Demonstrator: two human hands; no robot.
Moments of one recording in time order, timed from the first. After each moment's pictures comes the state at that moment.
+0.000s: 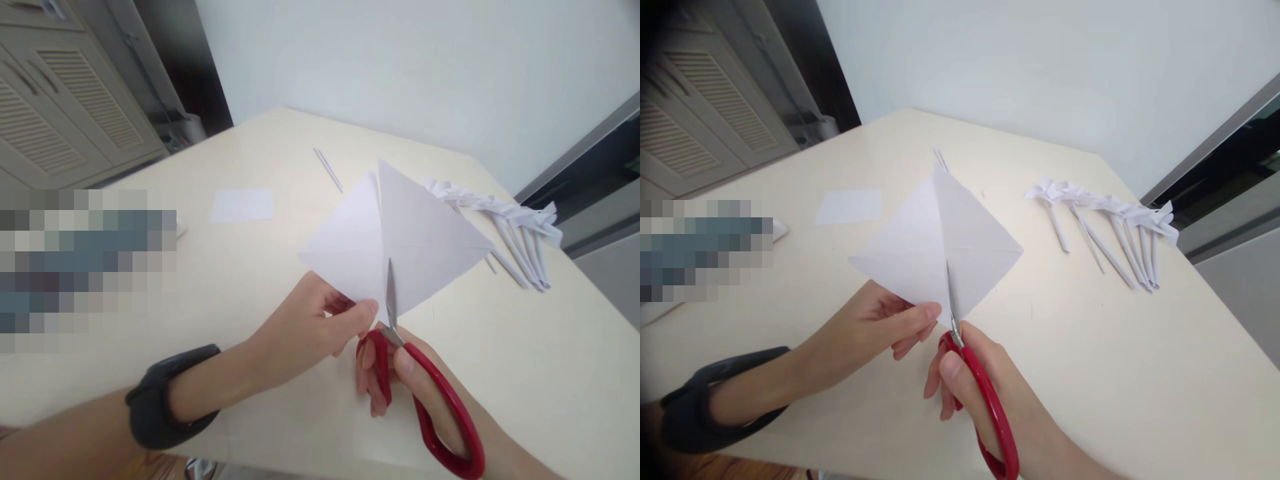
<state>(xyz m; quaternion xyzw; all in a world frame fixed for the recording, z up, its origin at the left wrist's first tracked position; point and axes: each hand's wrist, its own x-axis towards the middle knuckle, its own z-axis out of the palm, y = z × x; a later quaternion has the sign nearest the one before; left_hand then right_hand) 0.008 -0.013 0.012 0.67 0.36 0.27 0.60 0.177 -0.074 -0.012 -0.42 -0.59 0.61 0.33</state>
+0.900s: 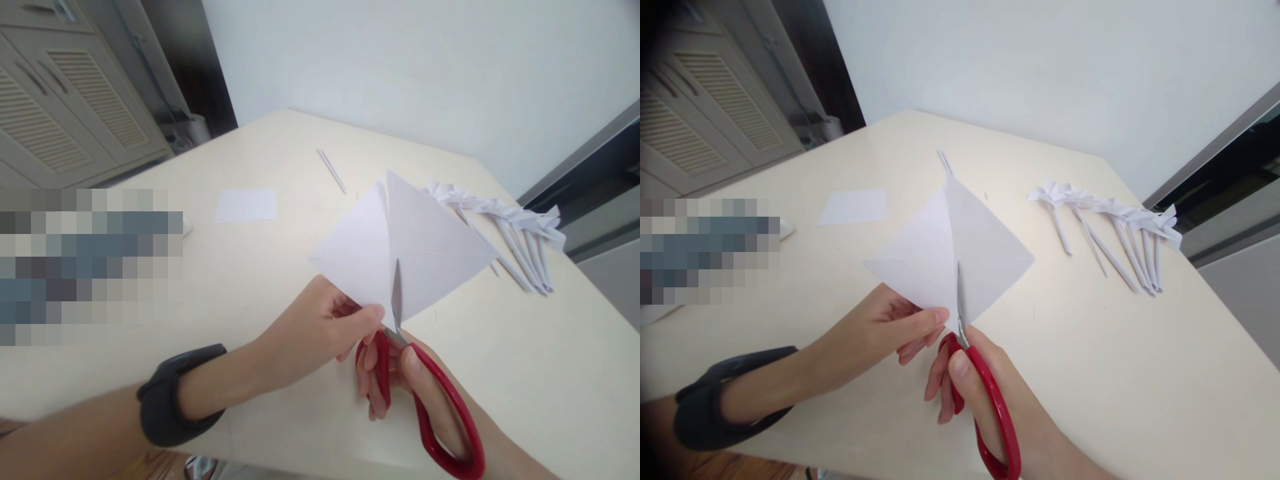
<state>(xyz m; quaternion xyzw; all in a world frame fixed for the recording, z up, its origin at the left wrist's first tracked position) 0.010 -0.014 0.007 0.62 0.33 0.25 0.66 0.177 -0.075 -0.015 -0.42 -0.59 0.61 0.33</state>
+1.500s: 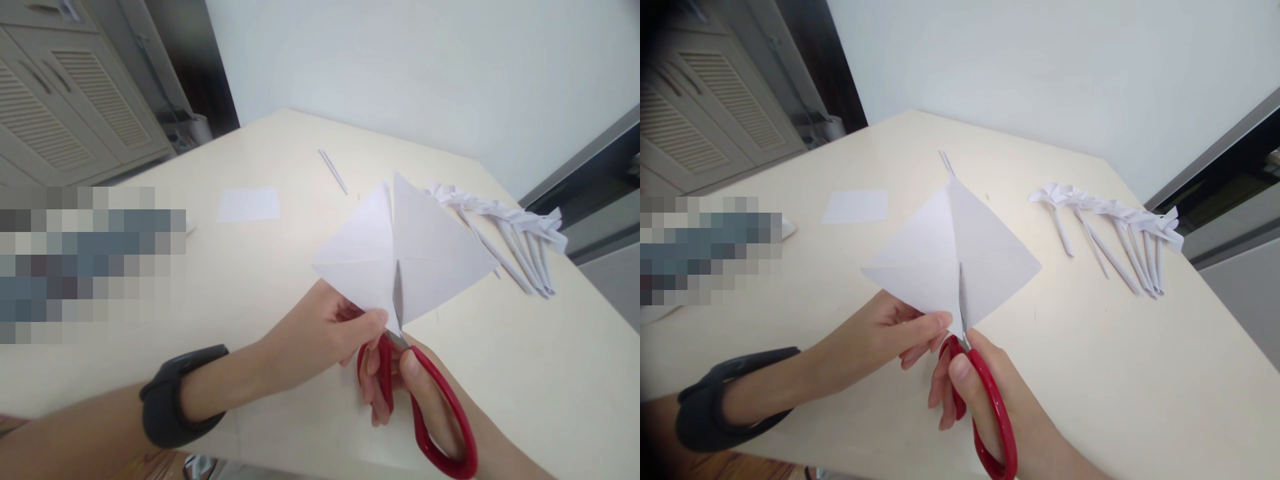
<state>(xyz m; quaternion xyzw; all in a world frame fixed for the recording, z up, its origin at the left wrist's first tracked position) 0.010 -0.016 0.011 0.63 0.33 0.23 0.66 0.177 -0.075 -0.019 -0.41 -0.59 0.61 0.33</state>
